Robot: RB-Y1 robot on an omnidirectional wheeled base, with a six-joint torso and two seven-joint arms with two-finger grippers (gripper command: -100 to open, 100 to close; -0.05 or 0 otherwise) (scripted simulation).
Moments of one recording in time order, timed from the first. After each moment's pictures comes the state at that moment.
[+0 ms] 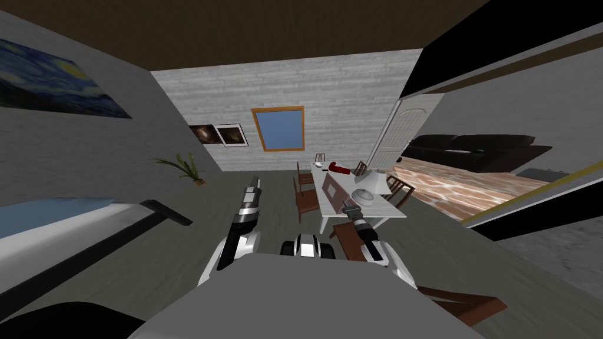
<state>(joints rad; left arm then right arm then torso) 0.51 0.03 0.02 -2.28 -0.10 -0.38 -0.17 0.22 -0.06 -0.33 -1.44 0.86 -0.60 0.95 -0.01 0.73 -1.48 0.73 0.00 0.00</state>
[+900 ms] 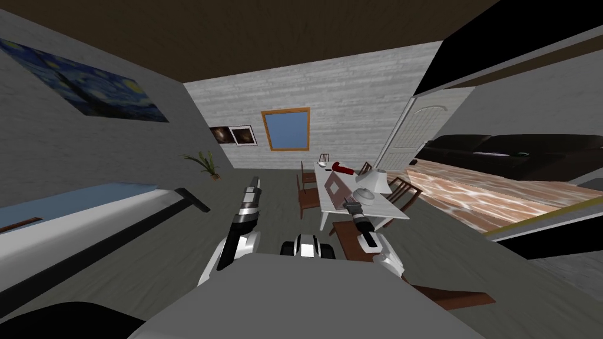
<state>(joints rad) 0.51 0.03 0.02 -2.28 -0.10 -0.38 -0.17 0.05 -0.08 -0.41 -1.23 0.77 -0.58 0.98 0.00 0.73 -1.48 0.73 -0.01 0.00</state>
